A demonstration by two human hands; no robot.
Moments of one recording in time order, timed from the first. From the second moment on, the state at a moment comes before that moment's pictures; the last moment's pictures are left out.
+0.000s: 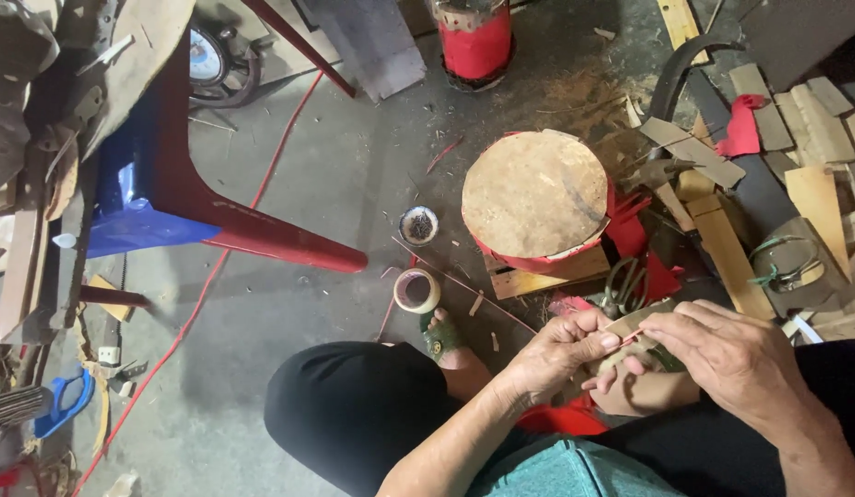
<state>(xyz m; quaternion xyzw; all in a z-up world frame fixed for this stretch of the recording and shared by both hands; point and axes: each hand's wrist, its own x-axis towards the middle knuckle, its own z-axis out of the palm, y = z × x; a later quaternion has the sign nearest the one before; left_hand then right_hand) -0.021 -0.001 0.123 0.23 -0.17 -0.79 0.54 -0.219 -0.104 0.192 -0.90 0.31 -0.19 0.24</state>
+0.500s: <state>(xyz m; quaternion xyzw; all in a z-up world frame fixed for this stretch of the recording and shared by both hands) -0.017 0.002 0.120 0.23 -0.16 -0.79 0.55 -0.213 -0.105 0.177 -0.89 0.32 -0.22 0.24</state>
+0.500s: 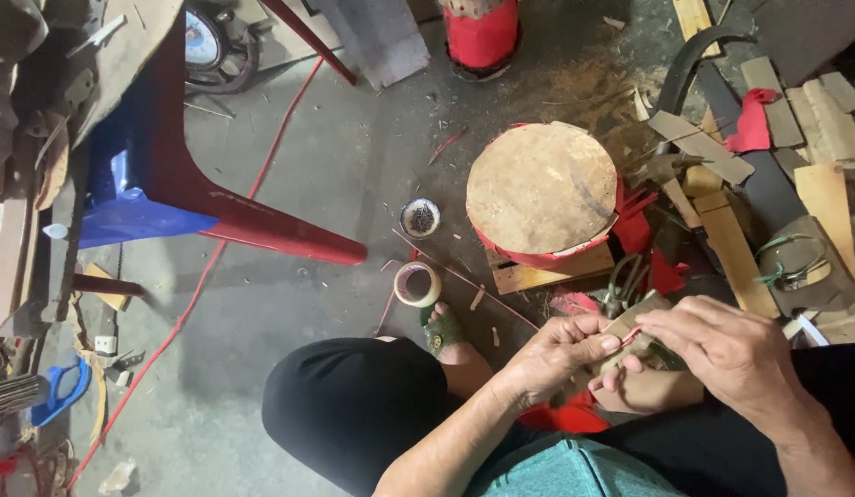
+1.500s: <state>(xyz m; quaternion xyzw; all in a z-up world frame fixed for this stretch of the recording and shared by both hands) -0.014 -0.031 0.139 0.44 -0.20 -0.68 0.55 -0.181 -0.096 0.093 -0.34 0.51 -0.37 0.70</state>
